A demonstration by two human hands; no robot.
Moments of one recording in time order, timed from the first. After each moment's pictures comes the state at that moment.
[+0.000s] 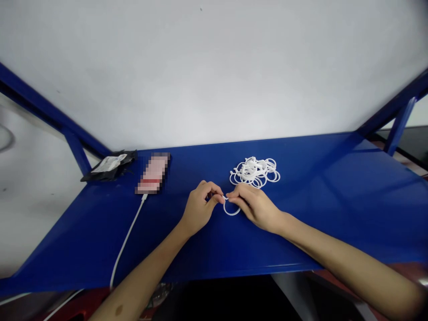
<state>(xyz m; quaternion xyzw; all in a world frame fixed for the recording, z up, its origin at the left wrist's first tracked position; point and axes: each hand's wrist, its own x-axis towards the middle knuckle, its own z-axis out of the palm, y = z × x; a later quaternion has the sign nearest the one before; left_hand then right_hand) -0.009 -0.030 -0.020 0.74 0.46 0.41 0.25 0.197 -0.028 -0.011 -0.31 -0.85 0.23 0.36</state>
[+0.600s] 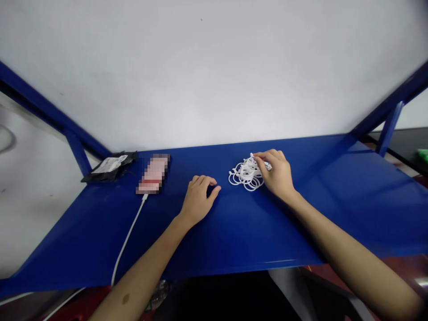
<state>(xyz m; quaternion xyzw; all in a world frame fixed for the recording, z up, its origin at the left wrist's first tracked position) -0.013 -0.012 -0.034 0.79 0.53 0.30 0.09 0.241 0.029 -0.007 -0.51 -0.74 -0.03 0.44</state>
